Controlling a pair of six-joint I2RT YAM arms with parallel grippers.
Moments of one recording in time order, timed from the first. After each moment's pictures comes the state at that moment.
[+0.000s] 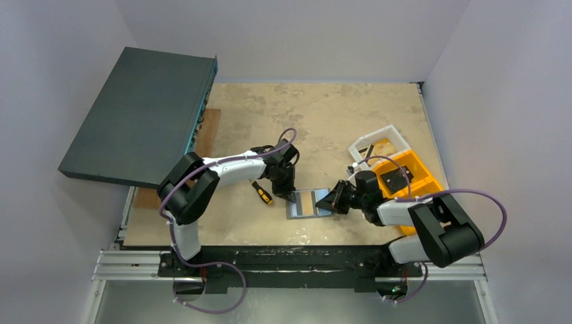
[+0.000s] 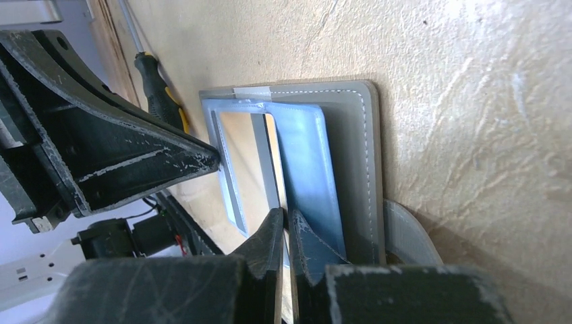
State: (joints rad) left arm -0.77 1.87 1.17 -0.52 0.23 -0.79; right arm 0.38 1.41 0.23 0.46 -0.51 0.98
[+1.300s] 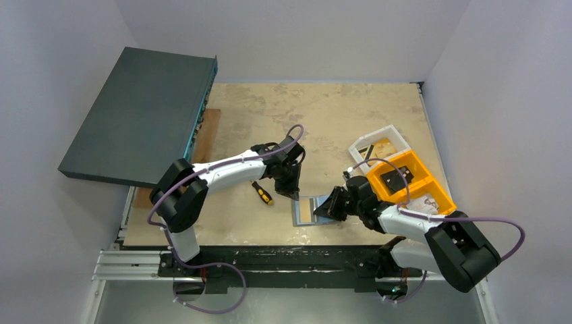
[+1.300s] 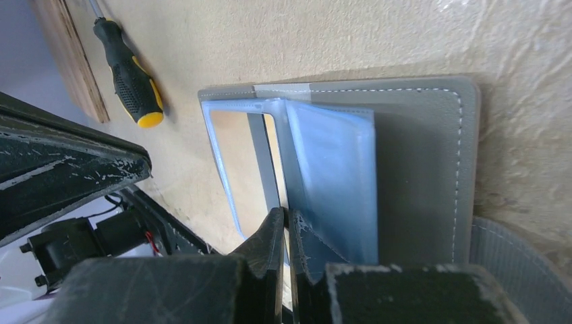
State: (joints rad) left arm -0.84 1.78 1.24 -0.62 0.19 -0.72; right arm 0.55 1.18 0.24 0.19 -0.32 1.00
